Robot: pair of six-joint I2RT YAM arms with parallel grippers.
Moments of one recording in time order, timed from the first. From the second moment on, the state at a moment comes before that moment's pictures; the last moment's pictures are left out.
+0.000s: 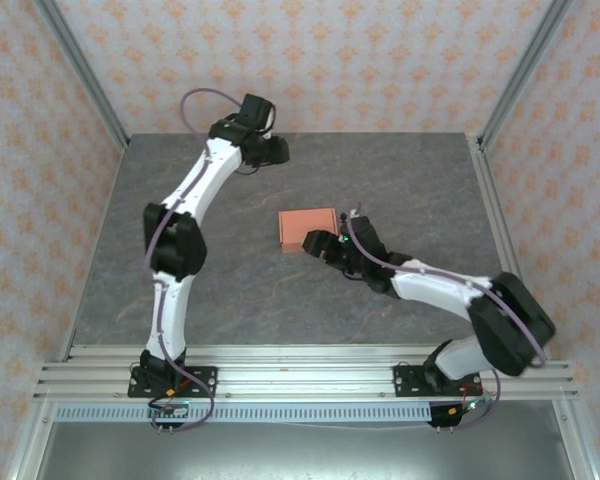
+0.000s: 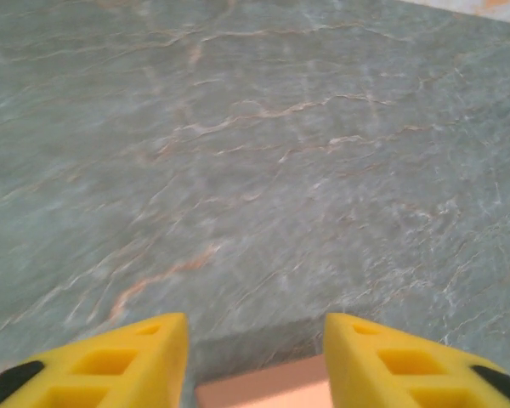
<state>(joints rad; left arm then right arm) -0.29 2.16 2.14 -0.91 0.08 -0.45 0.69 1.36 0.70 0.10 -0.09 0.96</state>
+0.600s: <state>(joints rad) -0.31 0.81 0.71 -0.42 -0.41 -0.48 0.46 0.72 0.61 -0.37 0.38 0.62</state>
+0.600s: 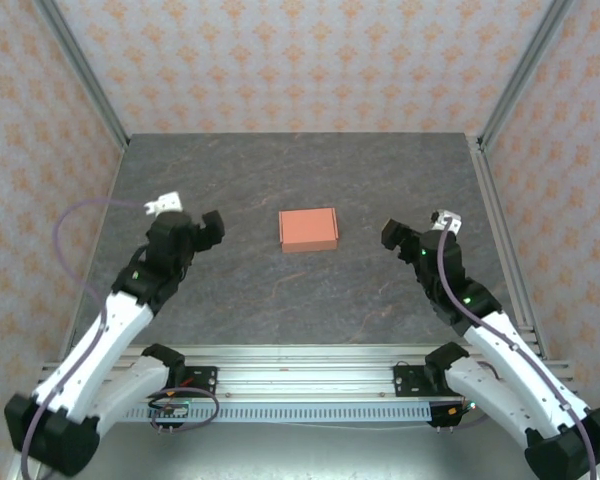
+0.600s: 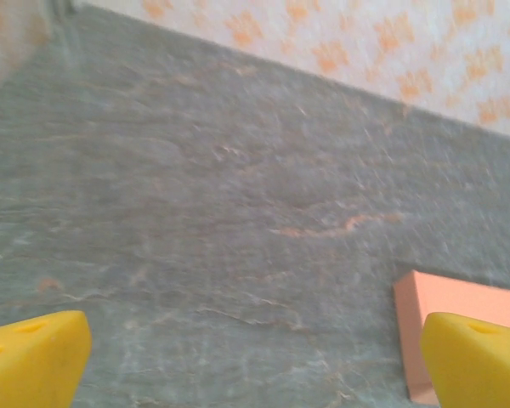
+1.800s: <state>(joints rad) -0.08 1.49 0.40 0.60 -0.33 -0.07 0.12 1.27 0.32 0.62 0.36 0.14</state>
